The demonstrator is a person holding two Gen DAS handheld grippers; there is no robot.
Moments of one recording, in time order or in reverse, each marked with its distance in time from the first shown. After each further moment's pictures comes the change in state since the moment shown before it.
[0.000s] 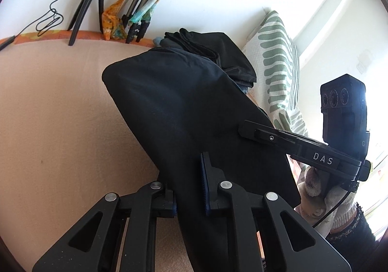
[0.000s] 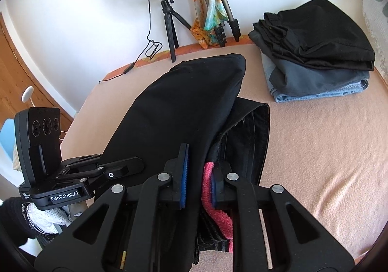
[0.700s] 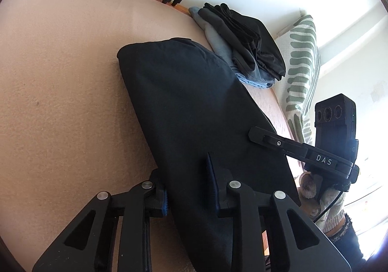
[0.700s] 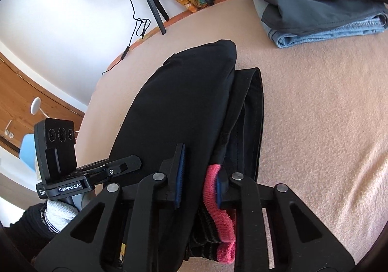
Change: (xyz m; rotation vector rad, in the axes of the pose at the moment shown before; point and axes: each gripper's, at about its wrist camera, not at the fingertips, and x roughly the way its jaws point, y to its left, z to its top) left arm 0.031 0.050 -0.030 -0.204 0.116 0.021; right arm 0.057 -0.044 -0.029 0.144 0.170 0.117
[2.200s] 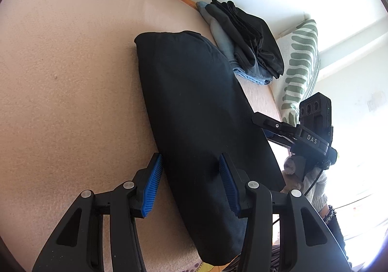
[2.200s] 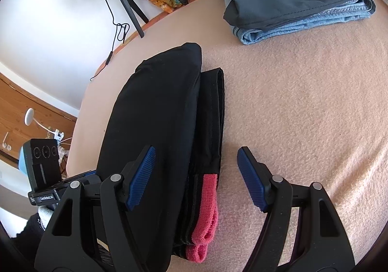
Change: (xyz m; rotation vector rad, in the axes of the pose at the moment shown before) left arm -0.010 0.009 -0.009 -0.090 0.063 -0.040; right arm -0.007 -0.053 0.007 0.124 0.046 0.060
